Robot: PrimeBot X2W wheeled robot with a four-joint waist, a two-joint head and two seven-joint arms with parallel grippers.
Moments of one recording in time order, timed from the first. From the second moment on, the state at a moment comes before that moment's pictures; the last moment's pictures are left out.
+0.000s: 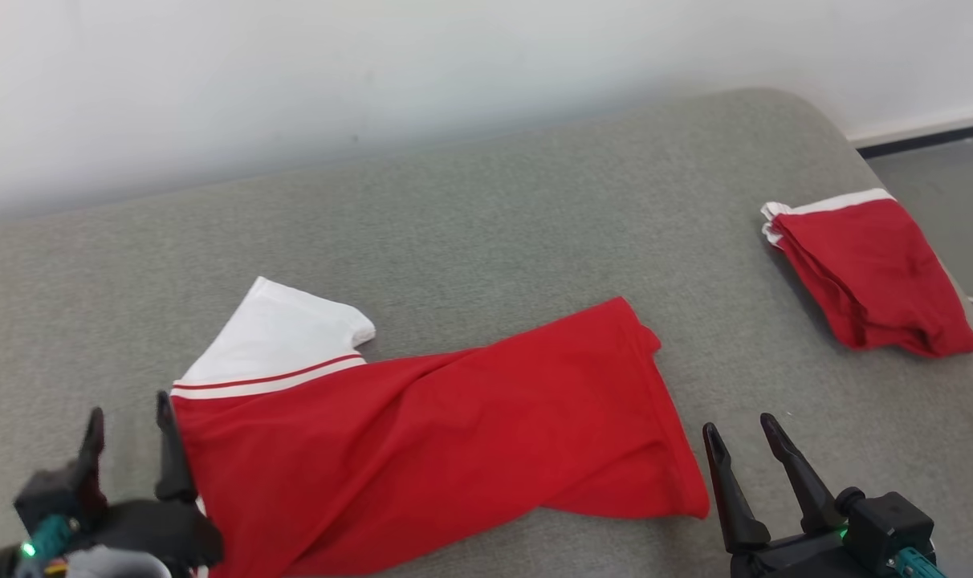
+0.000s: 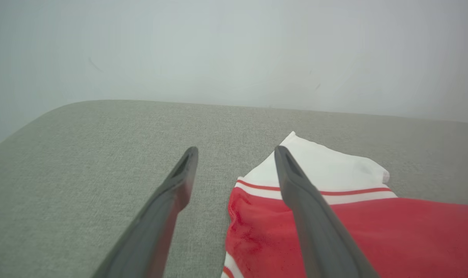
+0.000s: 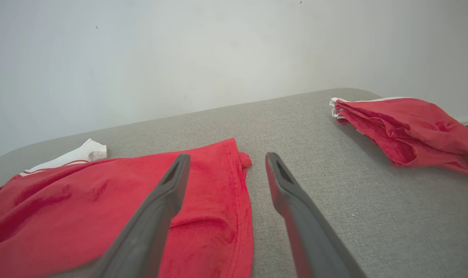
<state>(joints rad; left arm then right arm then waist) -0.24 0.27 -0.09 0.40 -0.45 0.12 -0.24 -0.02 -0.18 0.20 0.16 0.33 0.13 -0.26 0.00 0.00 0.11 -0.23</state>
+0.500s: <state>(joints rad) 0.10 0.10 -0.02 0.03 -0.26 0.02 -0.26 -0.06 -0.23 0.19 0.20 0.35 0.13 -0.21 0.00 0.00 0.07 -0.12</state>
